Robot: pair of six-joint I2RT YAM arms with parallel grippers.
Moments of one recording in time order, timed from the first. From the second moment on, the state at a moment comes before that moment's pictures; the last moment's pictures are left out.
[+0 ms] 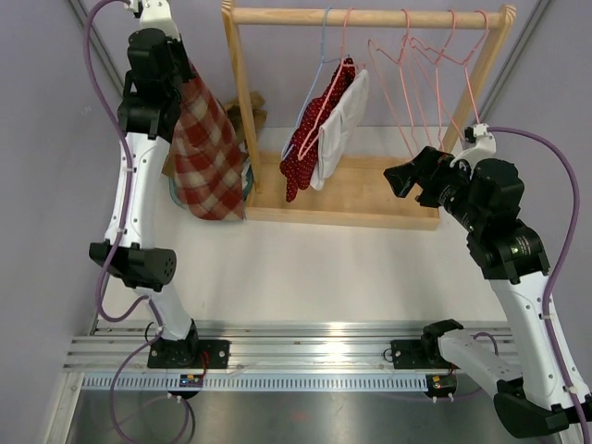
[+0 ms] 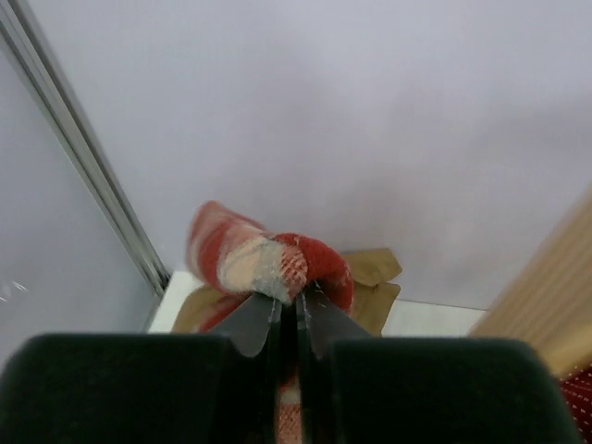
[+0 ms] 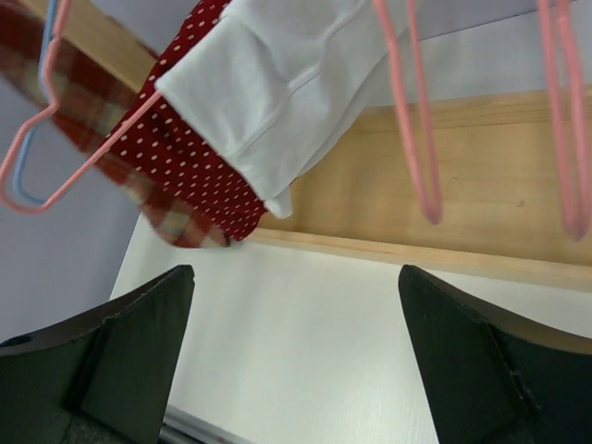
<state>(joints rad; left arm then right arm) -0.17 1.81 2.36 -0.56 -0.30 -0.02 0.27 0.92 1.33 -0.62 -0.08 0.51</state>
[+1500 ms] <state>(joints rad) -0.21 0.77 0.92 -0.65 -0.25 -0.31 0.38 1.80 2.27 -0.67 -0.20 0.61</state>
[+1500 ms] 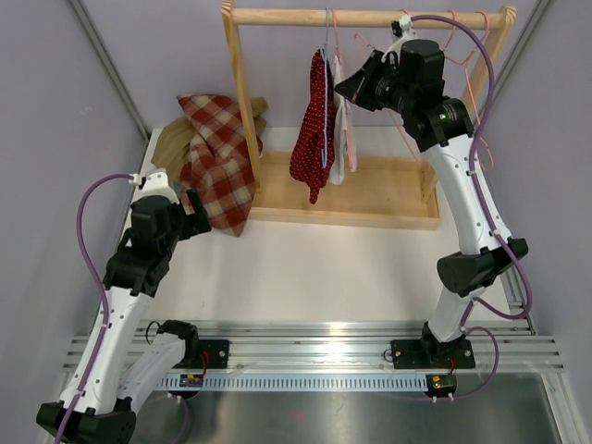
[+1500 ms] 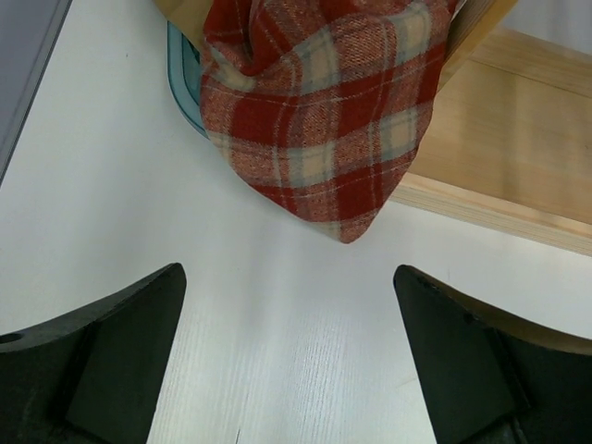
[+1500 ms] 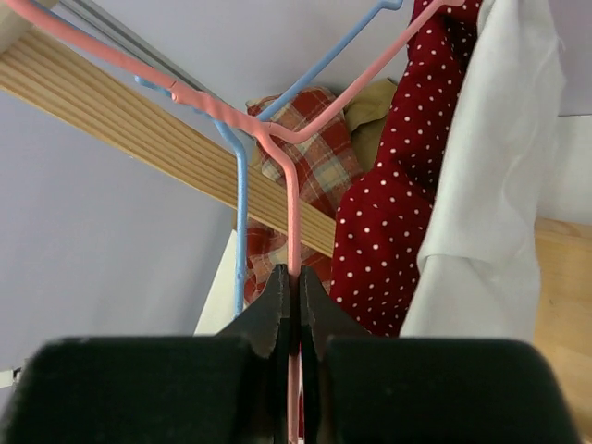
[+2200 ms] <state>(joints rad) -0.77 0.94 1.40 -0.60 -0.19 -0.27 0.38 1.54 2.22 -0.78 -0.11 0.58</state>
